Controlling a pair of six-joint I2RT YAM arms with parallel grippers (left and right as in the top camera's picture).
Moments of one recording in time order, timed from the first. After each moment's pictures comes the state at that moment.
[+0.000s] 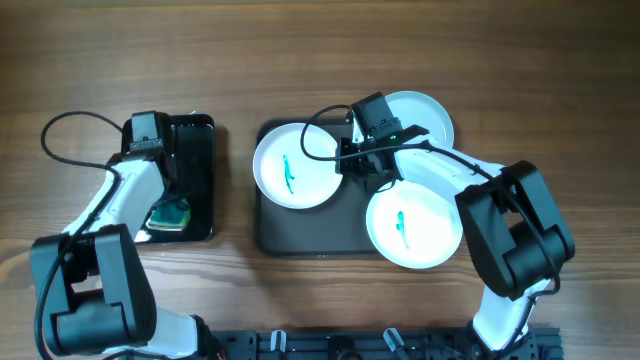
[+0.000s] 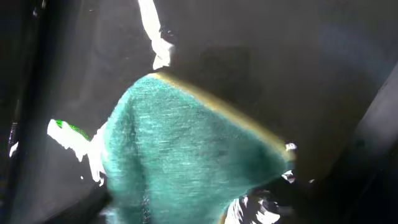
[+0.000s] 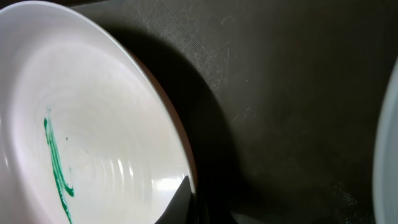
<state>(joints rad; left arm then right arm) 0.14 1.67 0.90 -0.57 -0.15 -0.25 0.48 1.96 1.14 -0.31 -0.28 0.54</state>
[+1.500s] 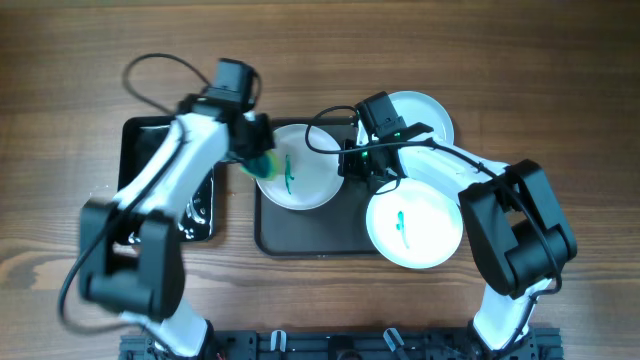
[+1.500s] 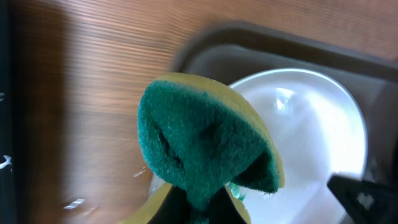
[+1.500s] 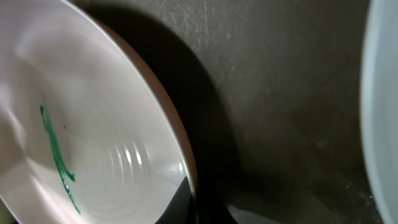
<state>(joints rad) -0.25 1.82 1.28 -0.75 0.10 -0.46 0.46 1.96 1.15 -0.39 -0.35 0.60</state>
